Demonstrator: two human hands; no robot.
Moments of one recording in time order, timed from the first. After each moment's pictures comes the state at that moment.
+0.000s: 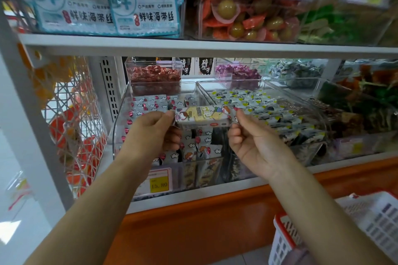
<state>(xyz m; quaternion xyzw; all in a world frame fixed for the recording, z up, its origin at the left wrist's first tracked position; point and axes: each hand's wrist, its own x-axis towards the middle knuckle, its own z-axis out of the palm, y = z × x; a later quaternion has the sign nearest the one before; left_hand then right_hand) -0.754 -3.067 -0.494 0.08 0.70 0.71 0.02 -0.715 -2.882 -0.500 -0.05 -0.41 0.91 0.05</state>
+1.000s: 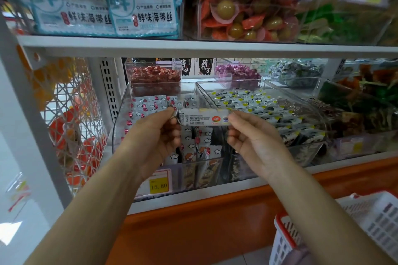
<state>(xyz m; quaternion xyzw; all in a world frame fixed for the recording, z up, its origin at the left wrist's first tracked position) -0.750 -3.062 -0.483 0.02 0.54 0.83 0.13 -0.714 -2.882 -0.502 -0.03 -0.52 0.84 0.12</state>
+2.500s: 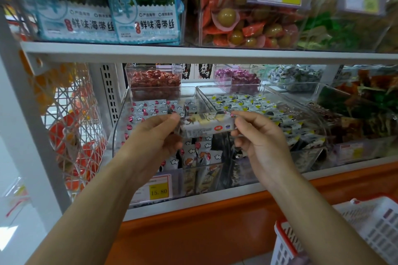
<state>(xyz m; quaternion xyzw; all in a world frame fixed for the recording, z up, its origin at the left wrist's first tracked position) -0.751 -3.065 -0.486 0.08 0.59 0.79 0.11 -0.711 -2.881 -0.505 0.03 -0.59 0.77 0.23</state>
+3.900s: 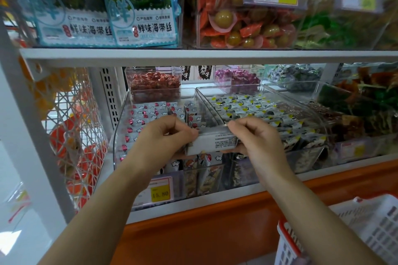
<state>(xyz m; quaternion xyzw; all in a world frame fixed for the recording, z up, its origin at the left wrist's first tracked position) -0.745 -3.062 -0.483 0.17 0.73 0.66 0.05 -0.708 -2.885 -0.506 0.04 -0.70 0.67 0.24</state>
